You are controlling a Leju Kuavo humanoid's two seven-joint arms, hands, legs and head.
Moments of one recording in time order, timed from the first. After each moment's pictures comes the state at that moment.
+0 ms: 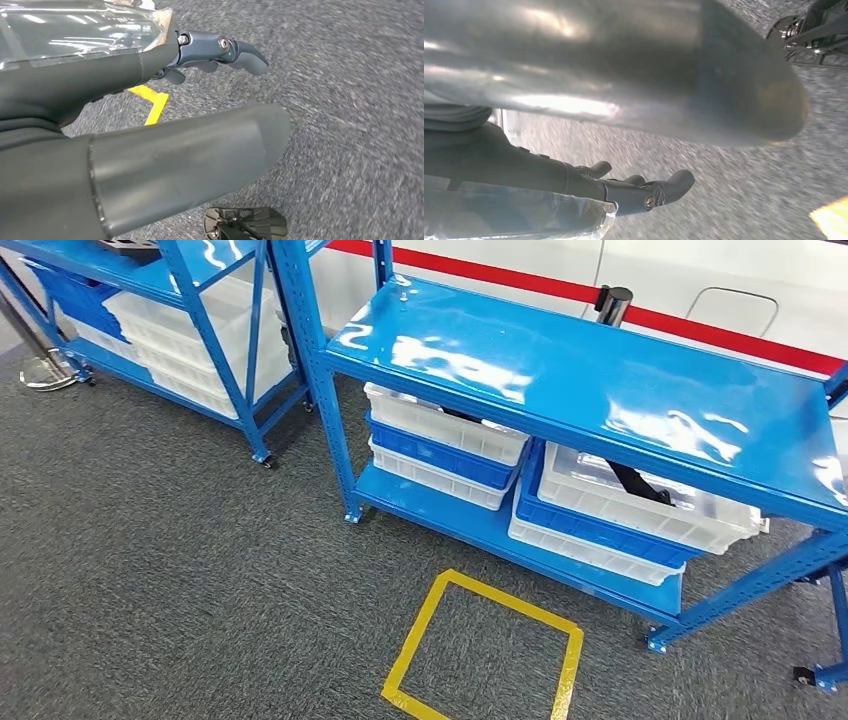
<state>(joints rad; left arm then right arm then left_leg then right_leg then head) -0.06 -0.14 0.87 -0.20 -0.94 0.18 -0.37 -0.04 0.04 -0.11 -0.18 0.44 -0.20 0.14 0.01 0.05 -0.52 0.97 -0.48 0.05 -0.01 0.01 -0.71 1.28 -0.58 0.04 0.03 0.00</state>
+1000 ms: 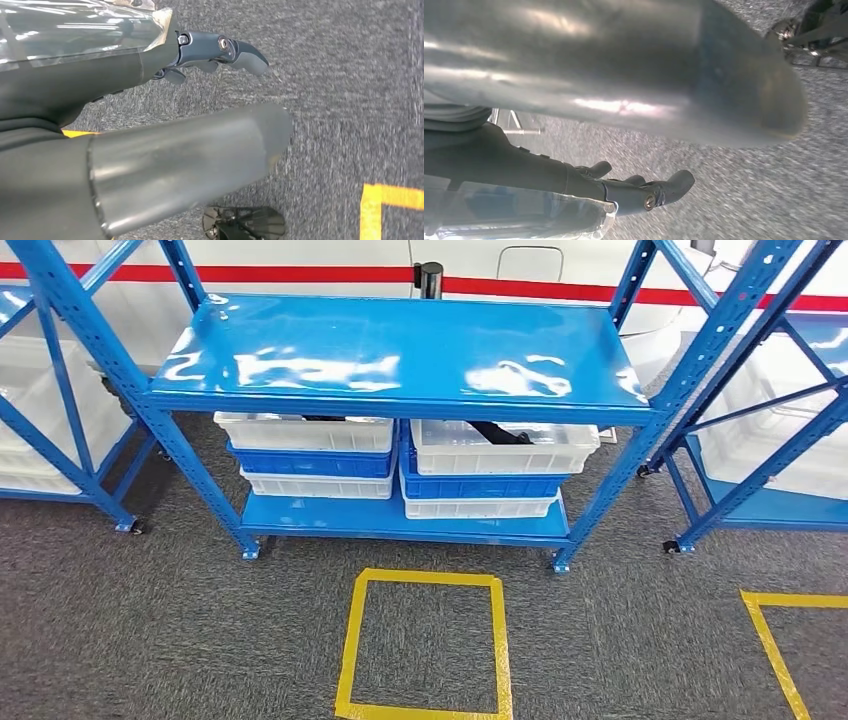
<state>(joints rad) -0.05 -0.14 0.87 -0.20 -0.93 0.18 -0.38 -0.04 0.04 -0.11 -0.18 0.45 -0.21 0.14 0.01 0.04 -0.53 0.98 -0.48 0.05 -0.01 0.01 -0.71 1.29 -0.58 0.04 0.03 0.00</state>
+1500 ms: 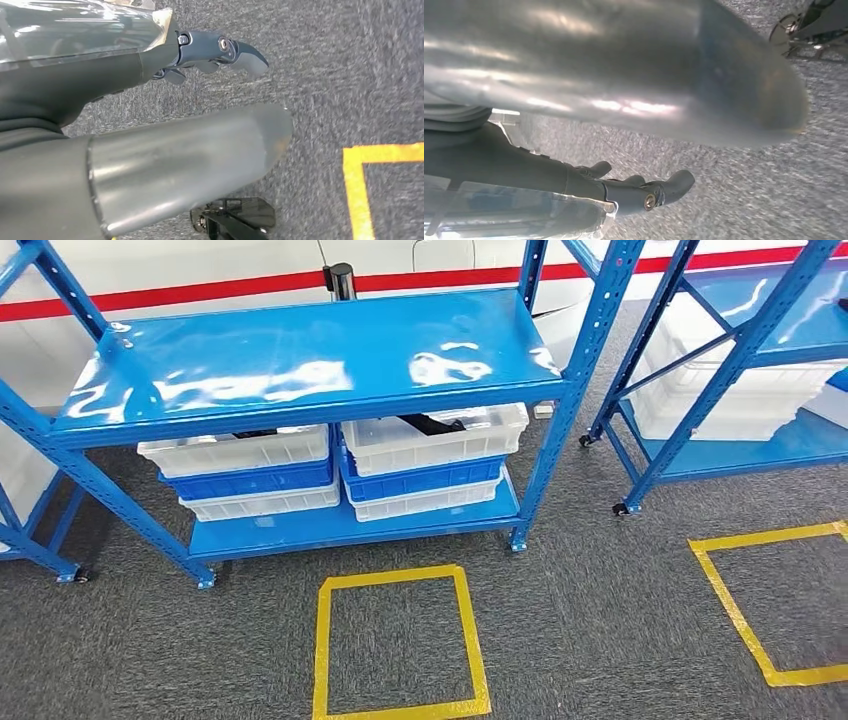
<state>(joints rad) -0.05 -0.15 0.87 -0.20 -0.93 0.19 -0.37 -0.04 0.04 -0.11 -0.18 0.48 -0.22 0.13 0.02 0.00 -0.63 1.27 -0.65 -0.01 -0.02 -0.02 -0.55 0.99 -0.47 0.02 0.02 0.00</state>
